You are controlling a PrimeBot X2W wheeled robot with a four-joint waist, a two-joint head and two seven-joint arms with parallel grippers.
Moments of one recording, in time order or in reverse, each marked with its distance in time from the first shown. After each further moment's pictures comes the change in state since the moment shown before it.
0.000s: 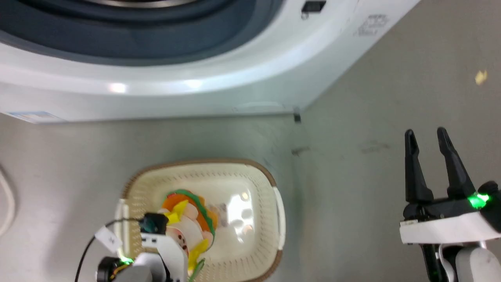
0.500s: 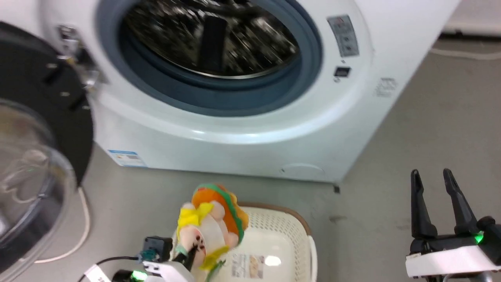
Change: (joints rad) left arm 0.214 0.046 -0.068 -0.288 -0.077 0.000 -0.279; right arm 0.146 0.000 -0.040 -0.001 -0.067 0.000 0.000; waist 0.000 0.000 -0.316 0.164
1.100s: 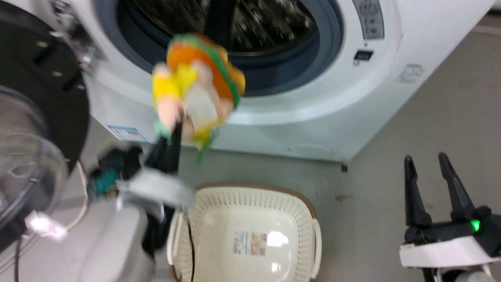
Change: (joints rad) left arm -0.041 0.012 0.296 -0.669 0.150 0.092 0.010; right arm -0.021 0.000 0.032 -0.055 -0.046 0.000 0.000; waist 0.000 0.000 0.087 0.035
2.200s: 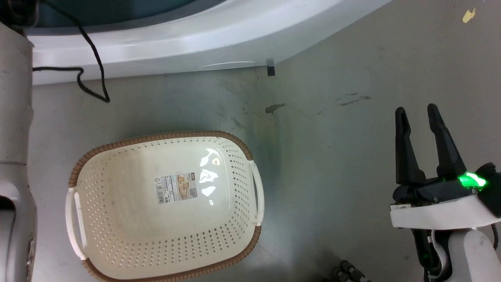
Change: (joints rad) left arm -0.970 0.178 0.035 0.496 0.033 0.032 0.509; right arm -0.193 0.000 0.075 0.024 0.173 0.000 0.000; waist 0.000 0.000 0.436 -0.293
